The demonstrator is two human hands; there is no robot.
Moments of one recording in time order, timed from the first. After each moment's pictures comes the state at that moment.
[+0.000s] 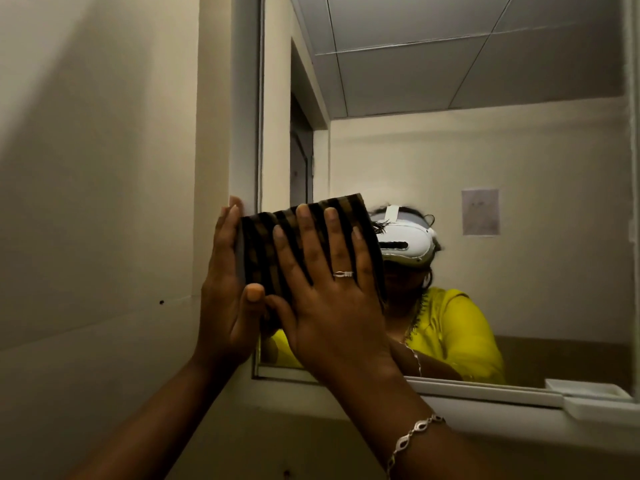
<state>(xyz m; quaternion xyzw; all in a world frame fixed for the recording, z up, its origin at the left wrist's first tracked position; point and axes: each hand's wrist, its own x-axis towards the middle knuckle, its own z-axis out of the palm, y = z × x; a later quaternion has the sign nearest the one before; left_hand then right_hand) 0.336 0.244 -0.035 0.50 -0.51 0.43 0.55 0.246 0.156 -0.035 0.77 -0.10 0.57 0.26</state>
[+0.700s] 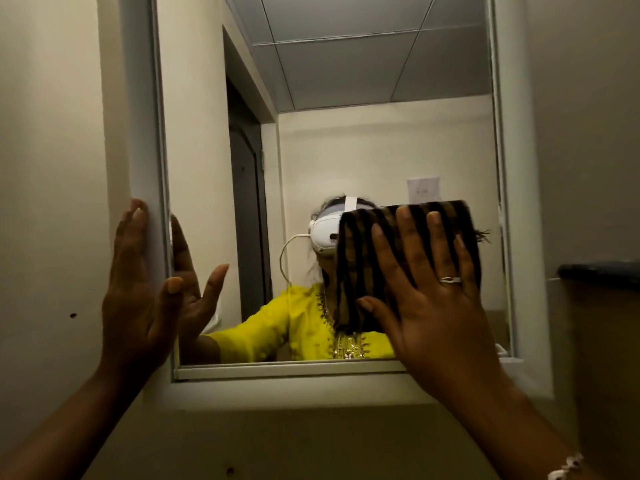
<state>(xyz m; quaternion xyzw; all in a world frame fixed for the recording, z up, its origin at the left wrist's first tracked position) 0.360 0.240 -0.043 0.55 -0.45 0.55 0.44 0.130 0.052 -0.057 0.74 -0.18 0.60 0.25</state>
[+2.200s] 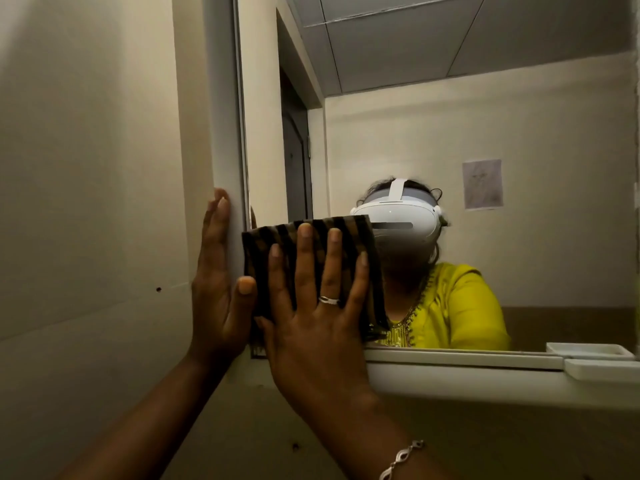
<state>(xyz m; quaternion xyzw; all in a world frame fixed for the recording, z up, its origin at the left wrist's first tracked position) 0.341 0.243 -0.048 0.51 -0.51 0.44 0.53 0.256 0.171 -0.082 0.78 -0.16 0.55 0.23</state>
